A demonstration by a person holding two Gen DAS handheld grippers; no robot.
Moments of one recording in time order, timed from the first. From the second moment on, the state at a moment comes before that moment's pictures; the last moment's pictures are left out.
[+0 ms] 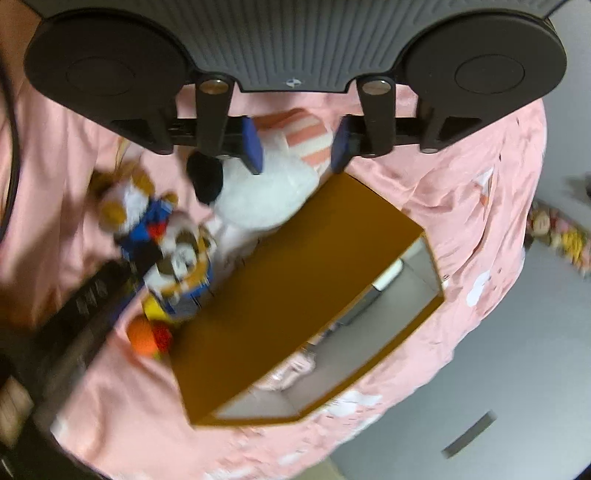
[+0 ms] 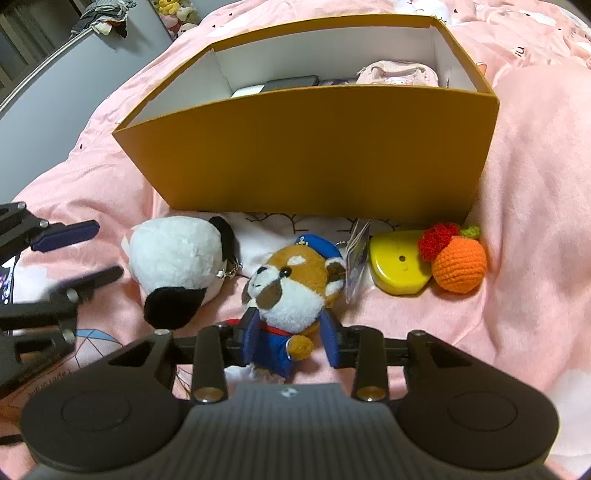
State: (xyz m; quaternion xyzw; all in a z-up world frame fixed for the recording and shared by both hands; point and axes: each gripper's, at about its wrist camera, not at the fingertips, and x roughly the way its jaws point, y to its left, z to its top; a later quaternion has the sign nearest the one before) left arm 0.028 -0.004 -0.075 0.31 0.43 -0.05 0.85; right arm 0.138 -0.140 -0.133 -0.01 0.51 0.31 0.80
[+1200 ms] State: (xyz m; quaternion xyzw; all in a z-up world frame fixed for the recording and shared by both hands) left arm 0.047 0.002 -0.087 0.21 0.45 -0.04 0.86; right arm 0.139 -0.139 -0.139 0.01 0.53 0.33 0.78
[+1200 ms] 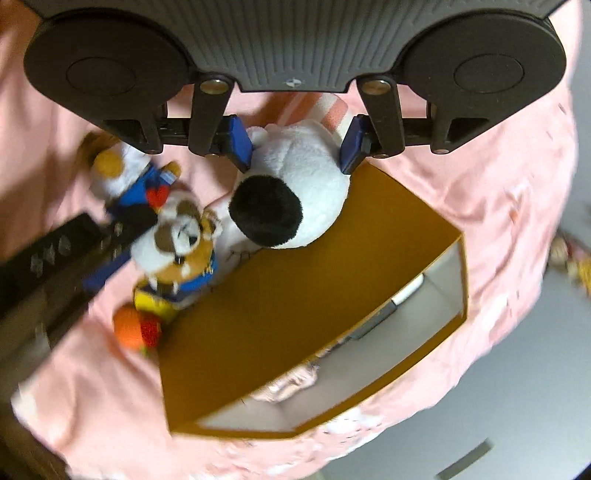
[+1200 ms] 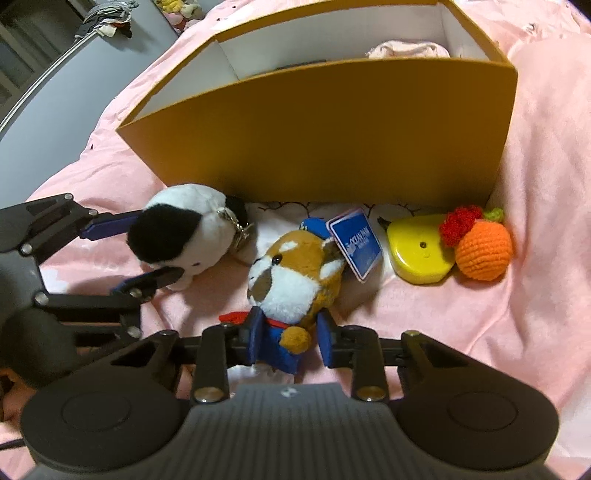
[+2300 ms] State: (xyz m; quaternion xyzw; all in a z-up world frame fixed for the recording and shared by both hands) left arm 0.068 0.027 -0.082 -0.03 0.50 -0.07 0.86; right arm 0.142 -0.154 -0.127 0.00 0.51 0.29 0.81
